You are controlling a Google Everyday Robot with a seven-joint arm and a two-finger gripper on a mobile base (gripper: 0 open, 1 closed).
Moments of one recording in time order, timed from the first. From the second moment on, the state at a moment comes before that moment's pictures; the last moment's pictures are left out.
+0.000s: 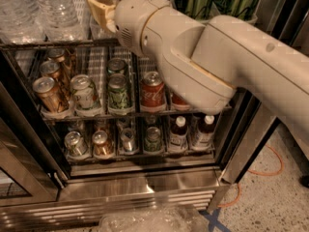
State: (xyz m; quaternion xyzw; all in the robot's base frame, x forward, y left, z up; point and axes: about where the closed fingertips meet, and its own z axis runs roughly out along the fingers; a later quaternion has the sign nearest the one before) arm 0.556 0.093 1.091 -0.31 0.58 0.23 0.72
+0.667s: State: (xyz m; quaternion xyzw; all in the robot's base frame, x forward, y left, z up) arm 0.522 0.091 1.093 -0.32 0.57 0.24 0.72
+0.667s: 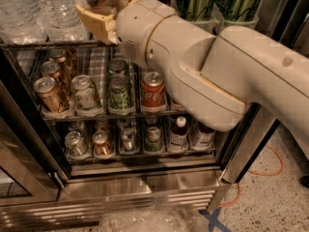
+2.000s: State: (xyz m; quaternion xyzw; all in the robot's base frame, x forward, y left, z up) arm 0.462 0.056 1.052 -0.36 0.59 0.25 0.68
